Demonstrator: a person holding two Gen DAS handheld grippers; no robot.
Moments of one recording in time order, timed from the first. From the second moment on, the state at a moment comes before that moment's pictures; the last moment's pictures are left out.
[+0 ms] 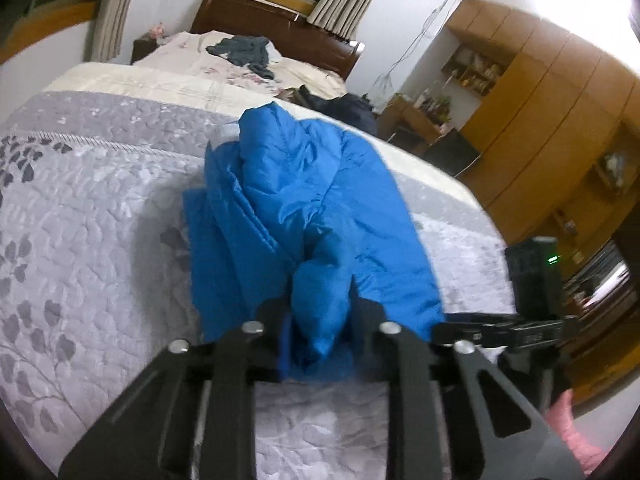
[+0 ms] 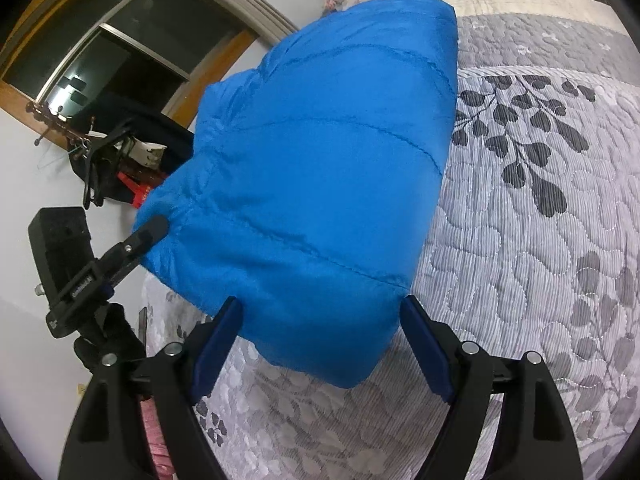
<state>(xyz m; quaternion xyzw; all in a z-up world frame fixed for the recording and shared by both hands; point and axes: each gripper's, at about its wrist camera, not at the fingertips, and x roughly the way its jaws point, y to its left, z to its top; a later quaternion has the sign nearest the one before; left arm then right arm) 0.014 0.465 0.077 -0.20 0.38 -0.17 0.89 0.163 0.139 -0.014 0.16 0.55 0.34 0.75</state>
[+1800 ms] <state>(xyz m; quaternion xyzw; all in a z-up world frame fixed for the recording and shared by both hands) 0.156 0.534 0.012 -0.30 0.47 -0.10 0.82 0.192 0.141 -0.019 0.14 0.55 0.34 0.75</state>
